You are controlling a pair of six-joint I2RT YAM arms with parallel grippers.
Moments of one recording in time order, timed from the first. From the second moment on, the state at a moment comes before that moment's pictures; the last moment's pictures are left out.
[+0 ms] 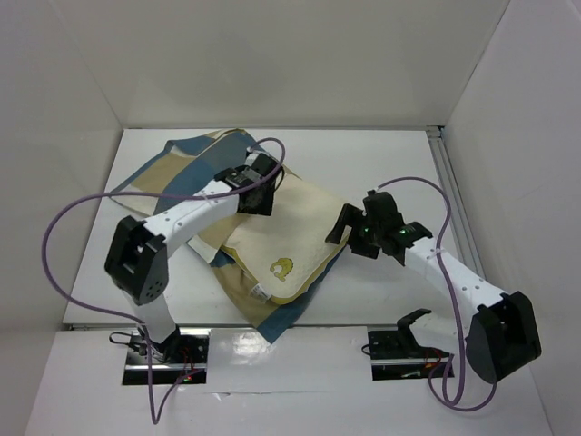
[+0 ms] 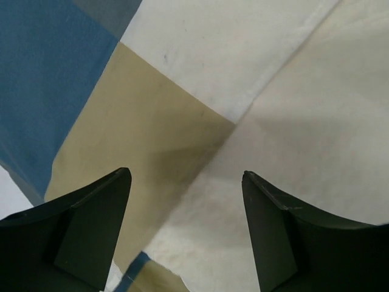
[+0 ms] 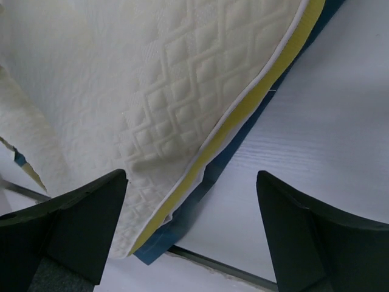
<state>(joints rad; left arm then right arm) -0.62 1.71 1.44 -0.78 -0.47 -0.45 0.42 1.13 0.73 -0.46 -0.11 0.76</state>
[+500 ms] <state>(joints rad) -0.66 1.87 1.48 -0.84 -0.72 -0.34 0.38 1.21 0.66 -0.25 -0.34 0.83</state>
